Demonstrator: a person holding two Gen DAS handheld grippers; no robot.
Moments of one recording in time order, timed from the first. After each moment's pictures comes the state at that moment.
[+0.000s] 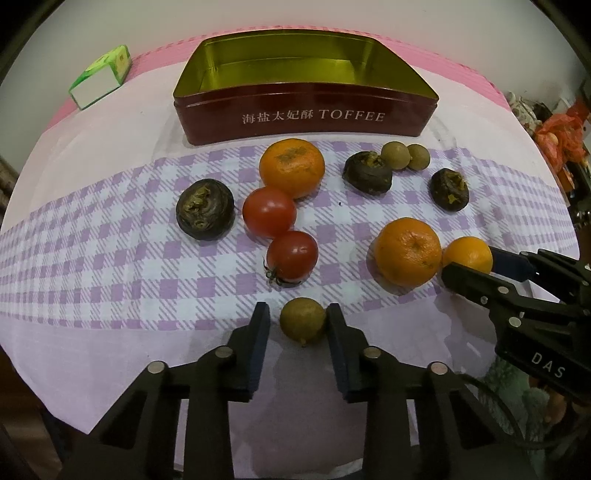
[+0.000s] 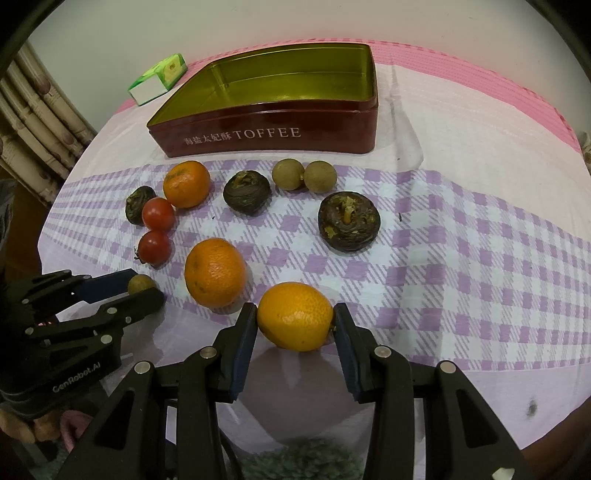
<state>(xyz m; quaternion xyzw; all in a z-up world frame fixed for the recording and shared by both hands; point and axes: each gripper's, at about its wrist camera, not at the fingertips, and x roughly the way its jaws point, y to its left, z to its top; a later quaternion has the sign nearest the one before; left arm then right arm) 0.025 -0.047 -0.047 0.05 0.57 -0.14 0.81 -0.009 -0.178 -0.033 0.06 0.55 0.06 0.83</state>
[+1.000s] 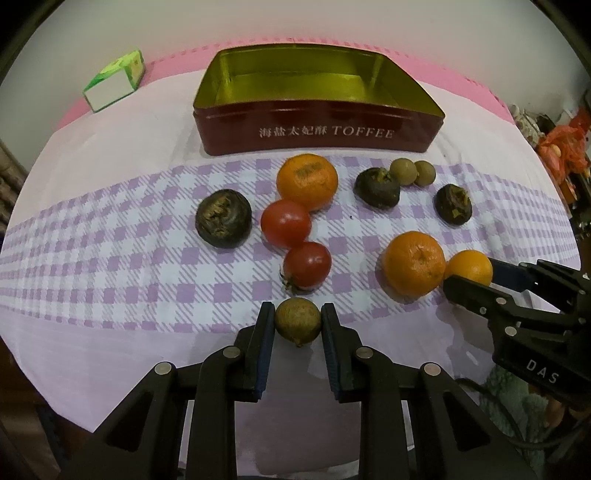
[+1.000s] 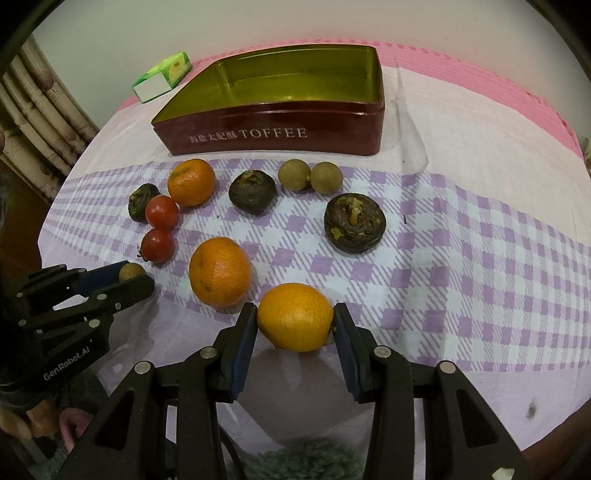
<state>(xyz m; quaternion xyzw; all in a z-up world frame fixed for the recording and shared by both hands) 0.022 -0.035 -0.034 0.05 0.55 -0.12 0.82 -0.008 -0.172 -0.034 0.06 0.54 0.06 0.84</state>
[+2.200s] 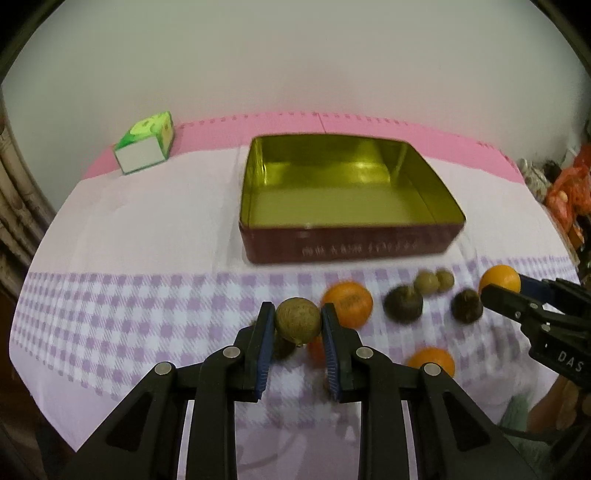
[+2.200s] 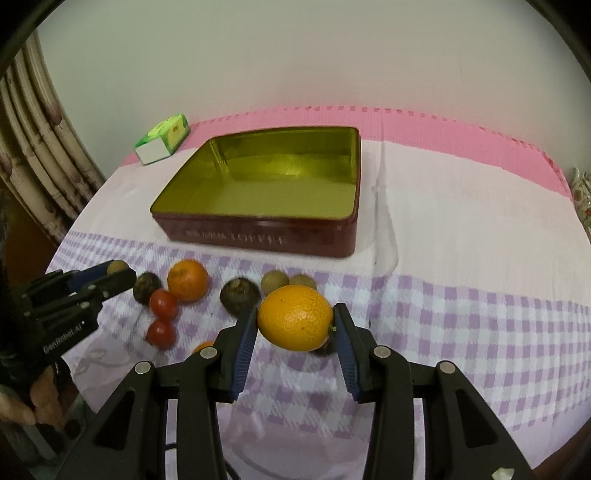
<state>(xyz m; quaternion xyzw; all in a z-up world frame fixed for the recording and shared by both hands) 0.062 -0.010 0.016 0.04 0.44 -0.10 0.89 0.021 -0.201 0.014 0.06 0.44 0.05 0.89</state>
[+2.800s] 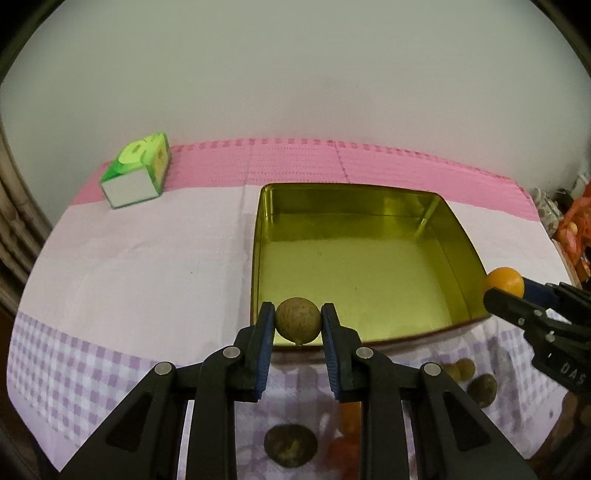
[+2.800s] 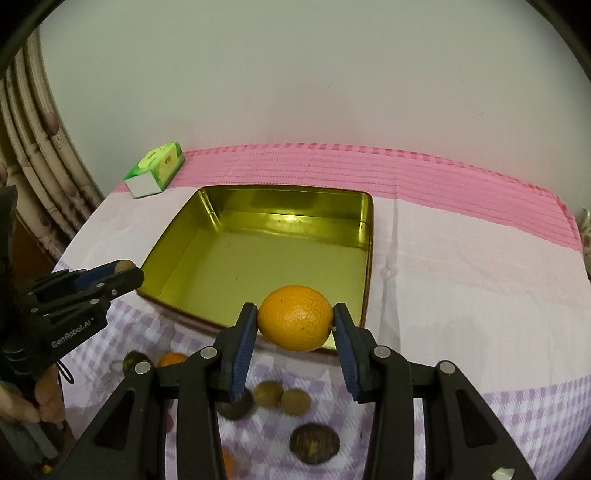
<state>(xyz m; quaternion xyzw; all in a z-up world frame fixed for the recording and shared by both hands) 0.148 -0.008 0.028 0.02 0.44 -0.09 0.89 0.105 -0.198 0.032 0.04 0.43 0.05 0.90</state>
